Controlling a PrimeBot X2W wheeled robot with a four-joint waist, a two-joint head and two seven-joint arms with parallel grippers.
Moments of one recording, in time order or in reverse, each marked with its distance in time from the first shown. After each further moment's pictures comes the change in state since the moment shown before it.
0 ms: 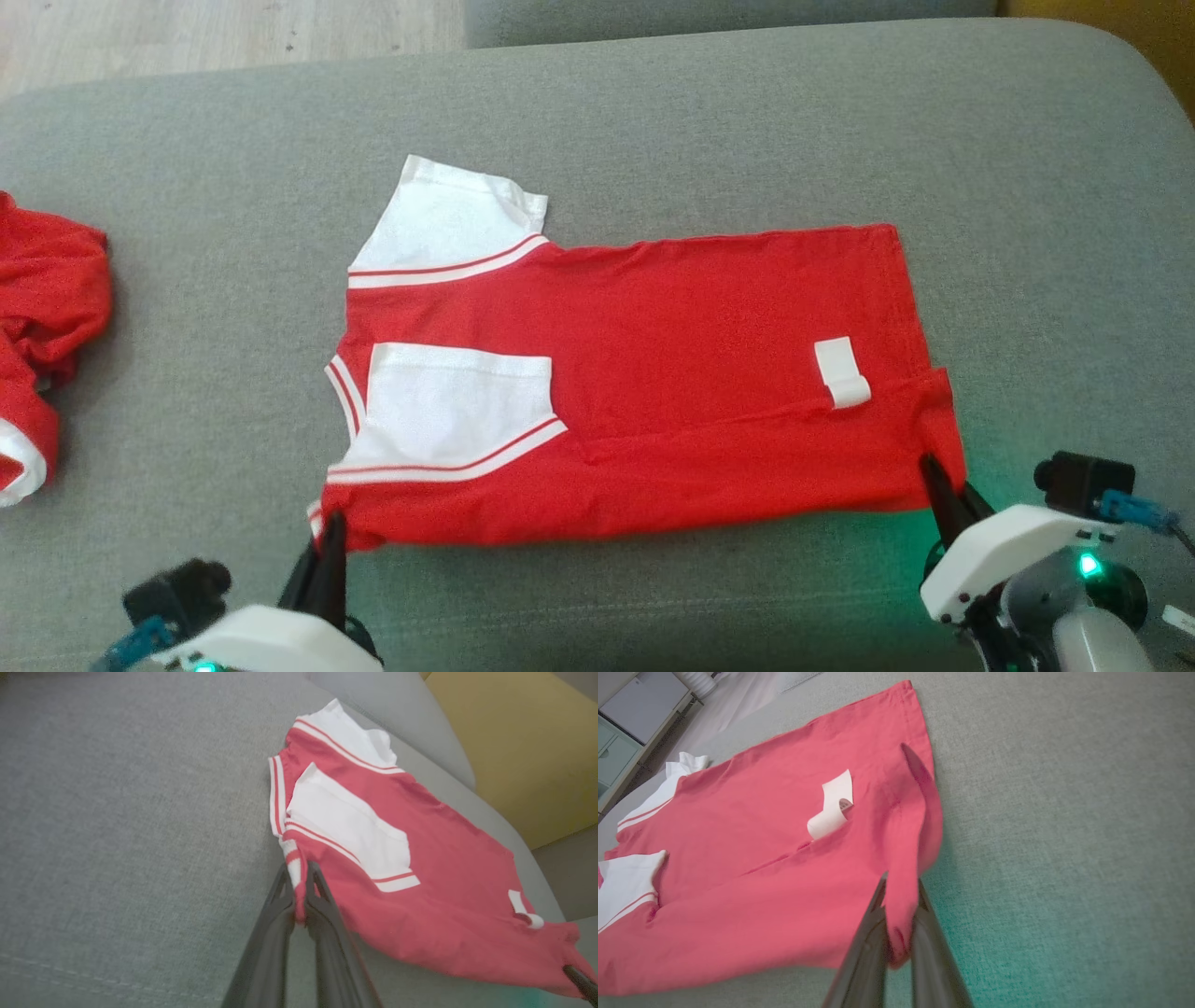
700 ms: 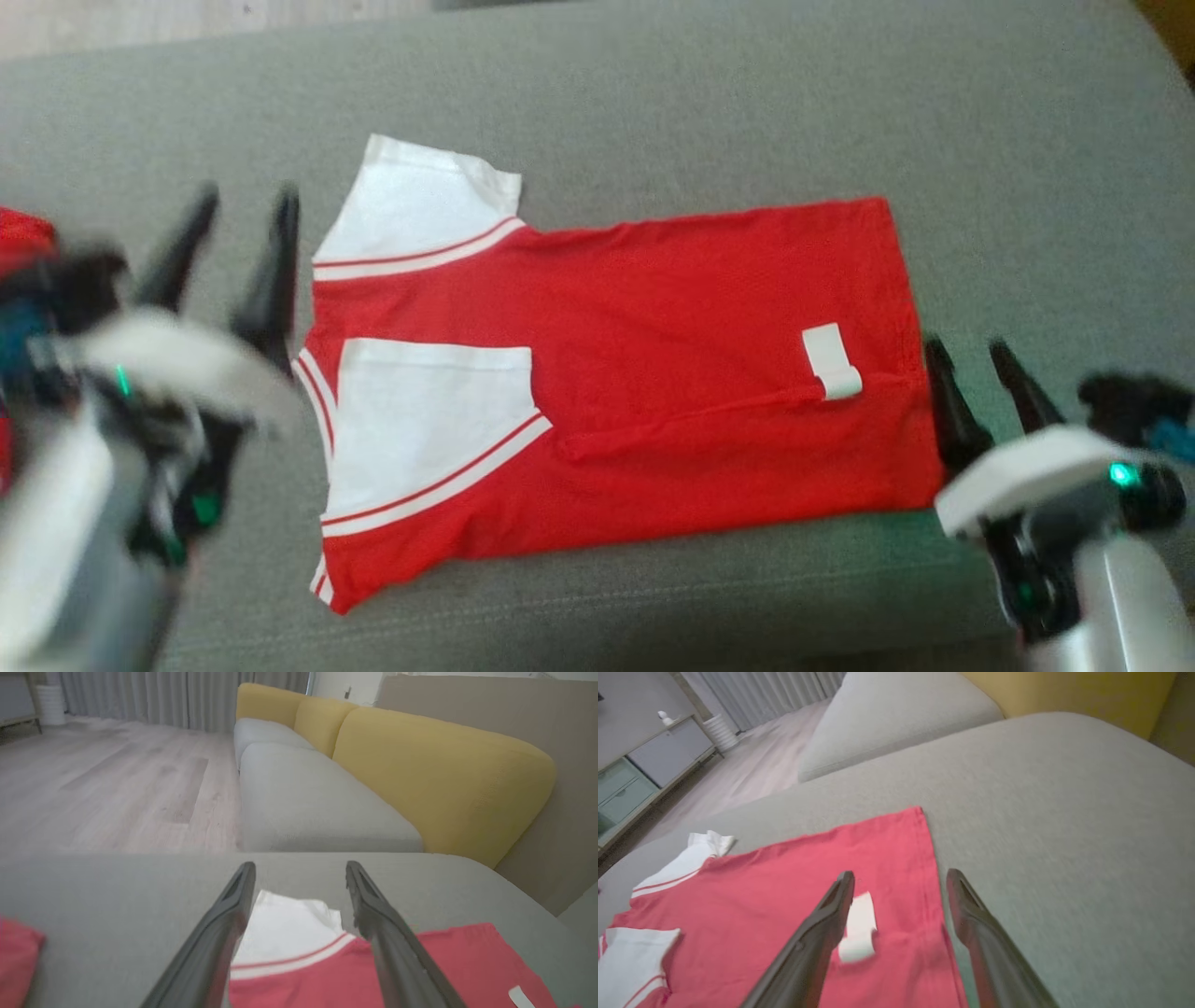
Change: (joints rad) left arm -0.441 0.165 -0.005 -0.035 0.135 -0.059 0.111; right arm -0.051 0.000 -0.016 -0.148 -0.042 0.000 -0.075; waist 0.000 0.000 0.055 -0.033
